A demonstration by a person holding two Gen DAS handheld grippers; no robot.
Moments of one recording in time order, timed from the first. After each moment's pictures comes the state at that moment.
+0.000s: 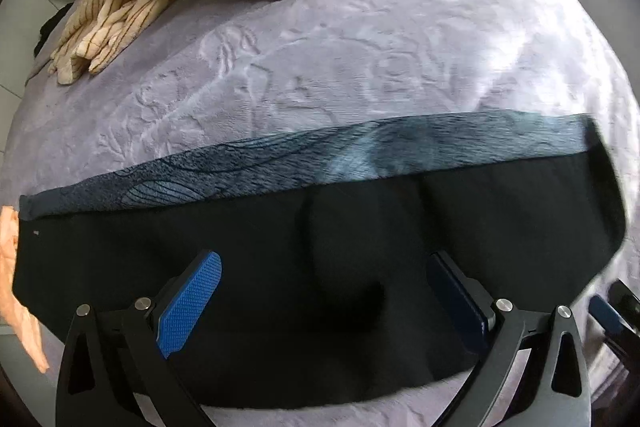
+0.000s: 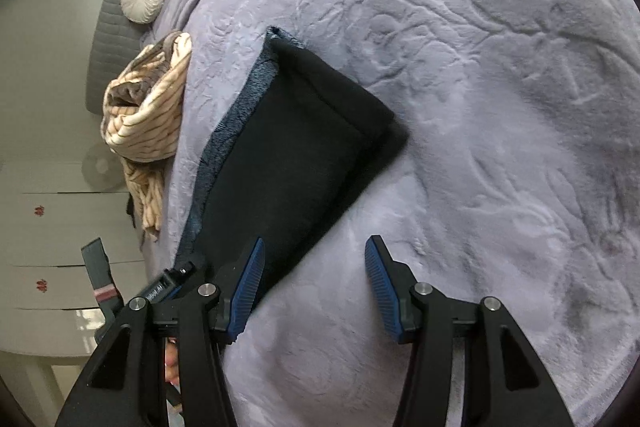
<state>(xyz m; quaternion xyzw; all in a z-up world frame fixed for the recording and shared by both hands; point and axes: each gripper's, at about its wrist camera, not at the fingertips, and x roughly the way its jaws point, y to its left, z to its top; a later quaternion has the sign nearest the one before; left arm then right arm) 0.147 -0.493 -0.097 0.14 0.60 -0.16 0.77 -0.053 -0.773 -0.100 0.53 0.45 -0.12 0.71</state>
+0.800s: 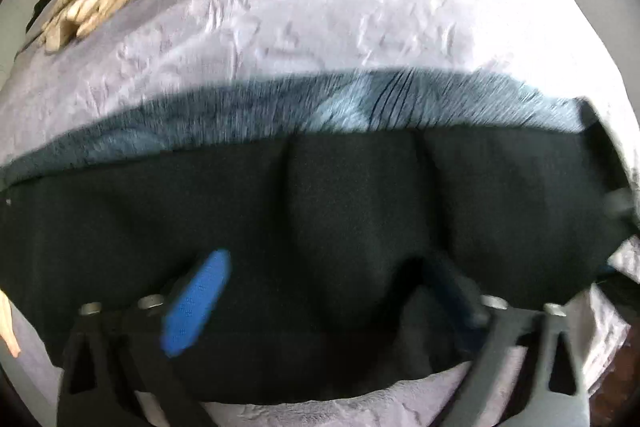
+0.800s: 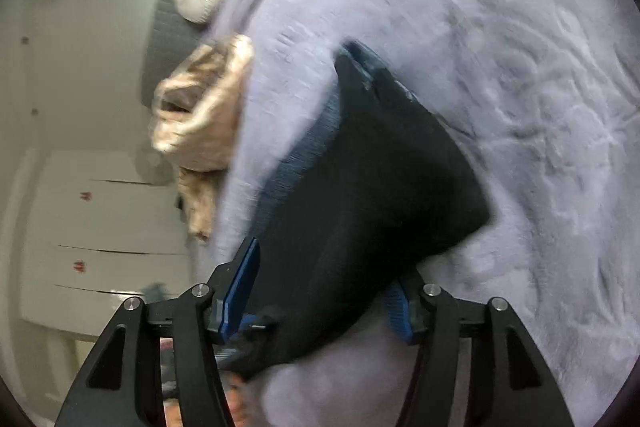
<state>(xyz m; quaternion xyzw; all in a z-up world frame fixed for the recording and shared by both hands) 0.141 -0.488 -0.112 0.11 0.62 -0.17 0.76 0.001 -0.778 -0.125 0.55 0.41 -0.04 0.73</state>
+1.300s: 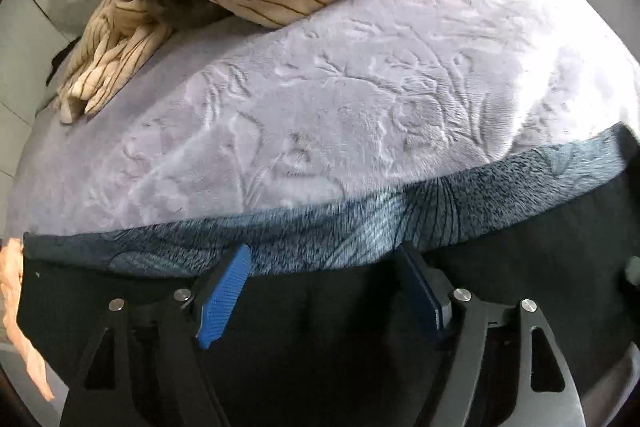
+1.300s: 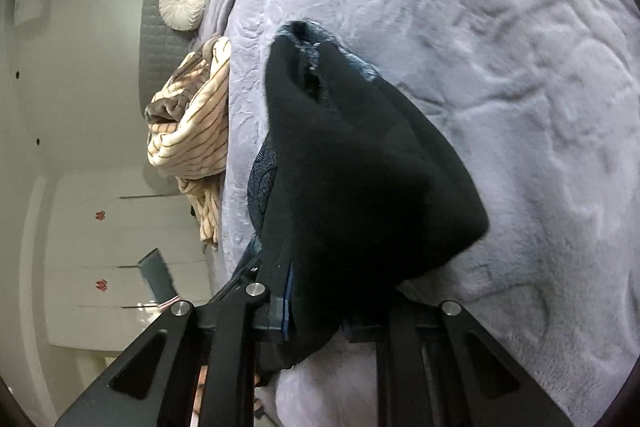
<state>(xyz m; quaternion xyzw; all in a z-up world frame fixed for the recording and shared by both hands) 0.181 -0.509 -0.120 0.17 0.55 -0.15 0.80 0.010 -0.780 -0.150 0.59 0.39 -0.02 0.70</state>
